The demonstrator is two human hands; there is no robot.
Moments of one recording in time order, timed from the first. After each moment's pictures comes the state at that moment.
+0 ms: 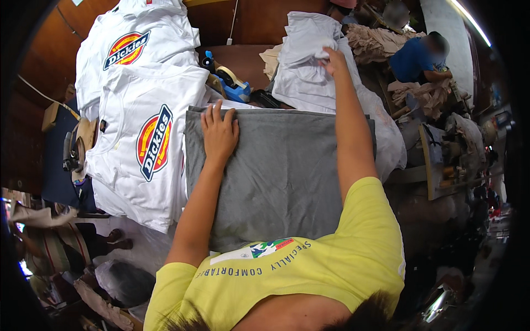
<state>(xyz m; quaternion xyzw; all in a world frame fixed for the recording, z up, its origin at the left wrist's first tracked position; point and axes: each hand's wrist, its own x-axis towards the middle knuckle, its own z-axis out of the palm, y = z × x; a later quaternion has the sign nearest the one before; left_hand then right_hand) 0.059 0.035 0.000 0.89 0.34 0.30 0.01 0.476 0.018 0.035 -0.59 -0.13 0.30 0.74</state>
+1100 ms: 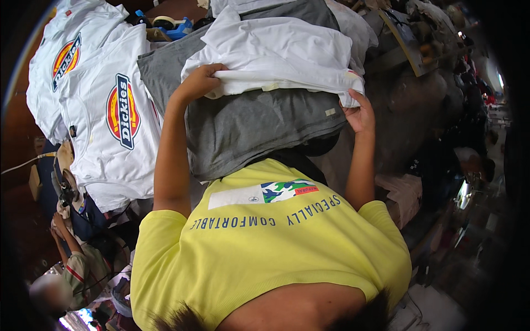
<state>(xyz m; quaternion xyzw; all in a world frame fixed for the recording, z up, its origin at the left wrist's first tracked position) 0.015 -0.007 0.031 0.87 0.07 -0.09 0.49 0.145 -0.399 0.007 -0.44 0.01 0.26 0.86</state>
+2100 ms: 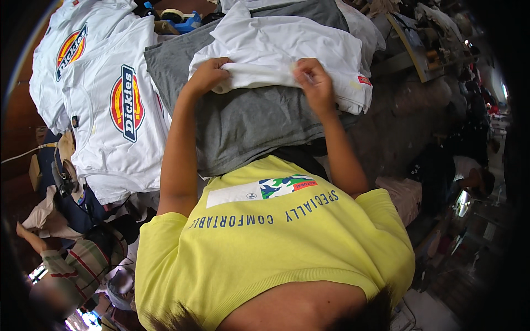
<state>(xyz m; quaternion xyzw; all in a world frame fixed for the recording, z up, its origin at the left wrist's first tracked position) 0.022 -0.003 0.007 0.83 0.13 -0.06 0.54 0.113 -0.266 0.018 -0.65 -0.37 0.05 0.66</state>
